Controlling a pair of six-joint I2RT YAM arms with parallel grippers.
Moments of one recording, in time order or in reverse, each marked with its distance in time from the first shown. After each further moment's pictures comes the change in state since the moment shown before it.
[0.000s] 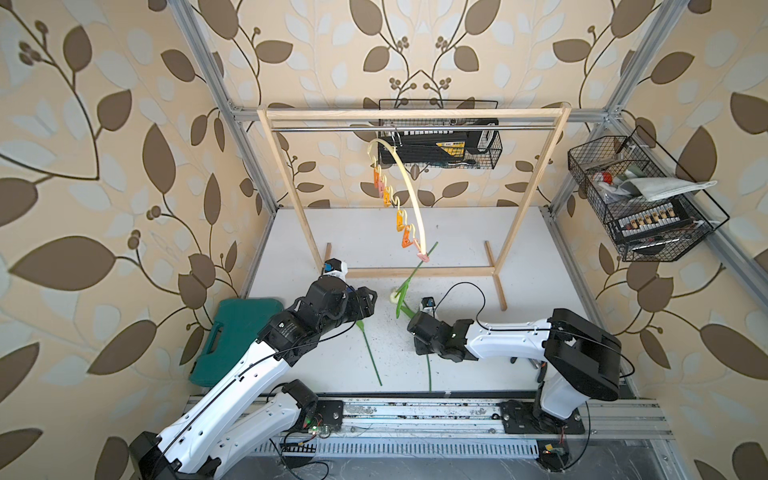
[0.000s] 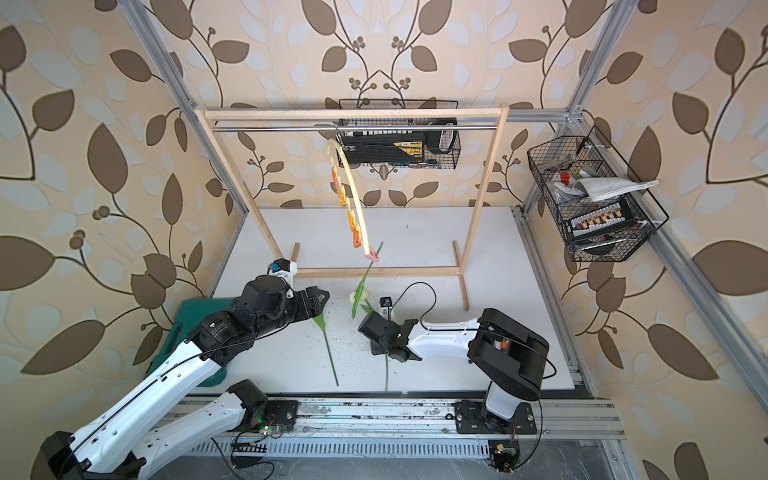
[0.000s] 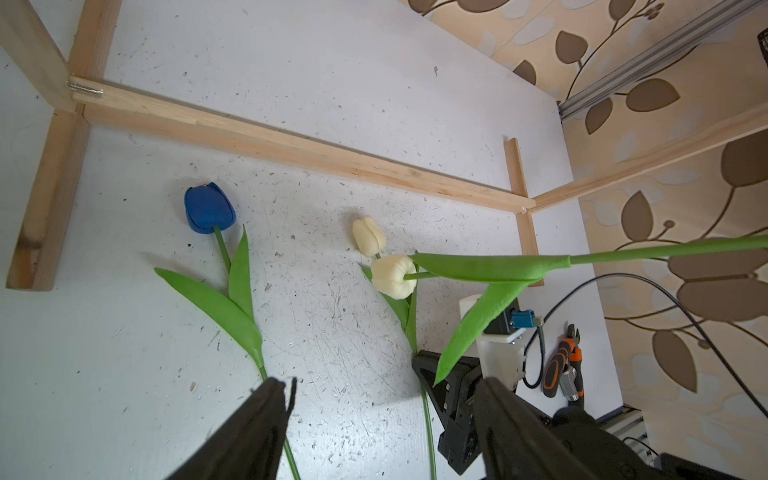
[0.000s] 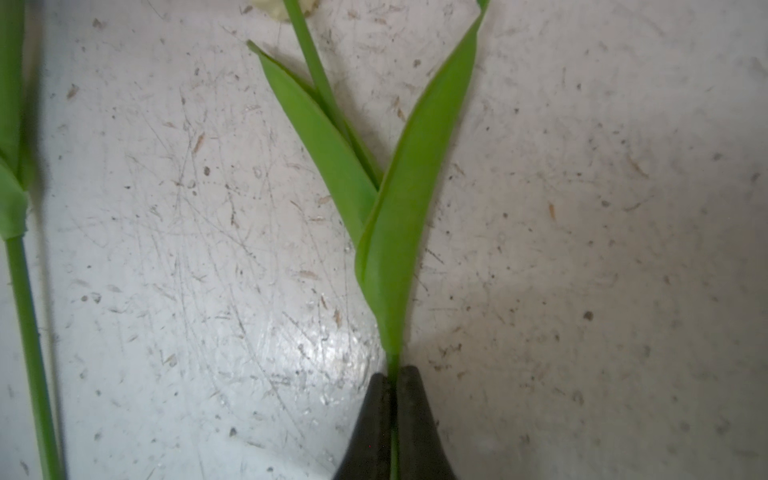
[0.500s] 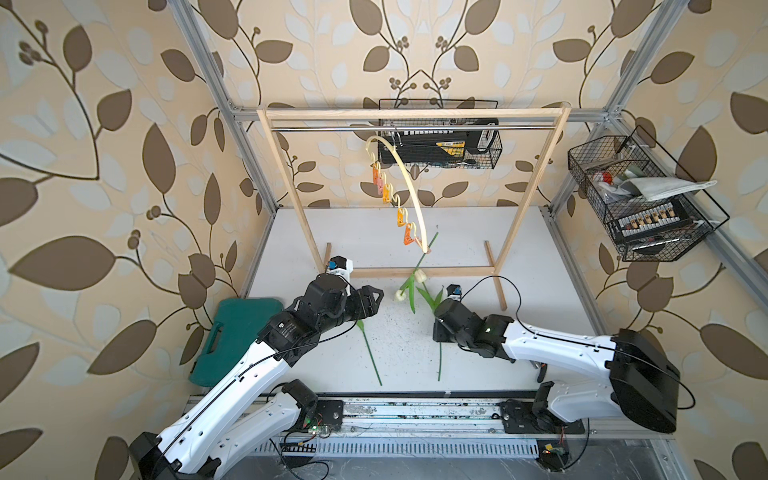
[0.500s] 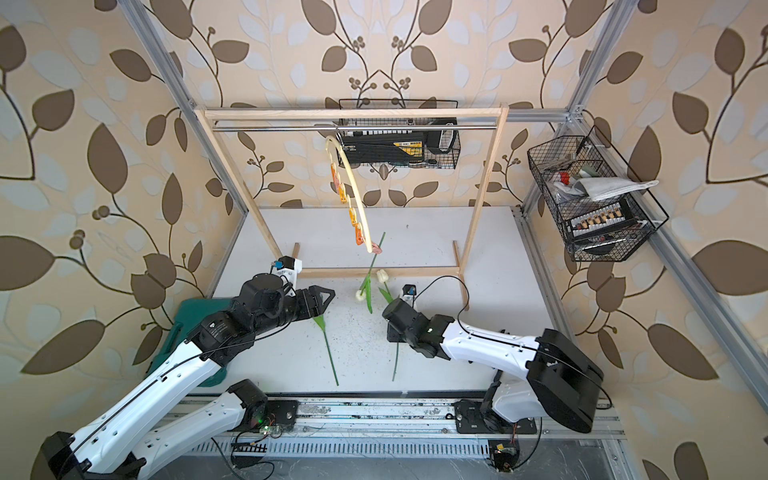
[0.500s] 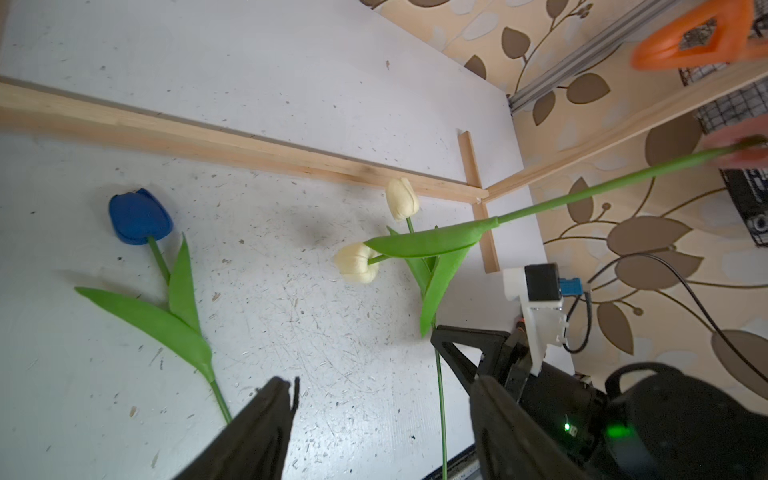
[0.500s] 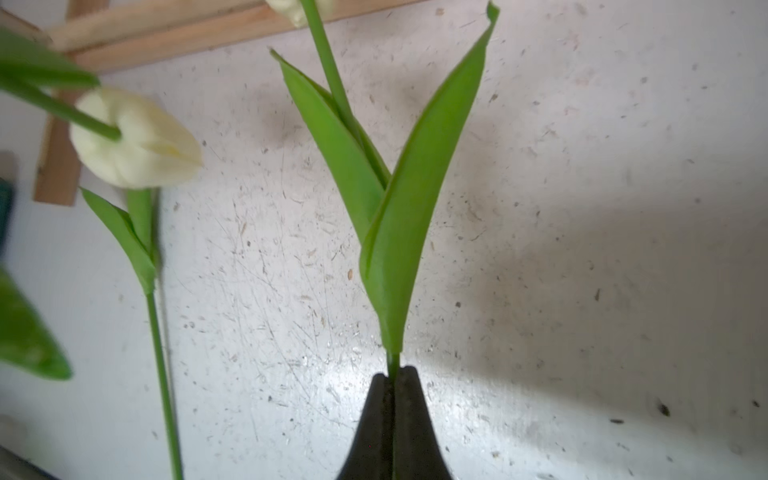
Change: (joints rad) left arm 0.000 -0.002 -0.018 0.110 0.137 0.022; right arm -0.150 -0.354 -0.123 -0.054 -0.048 0.031
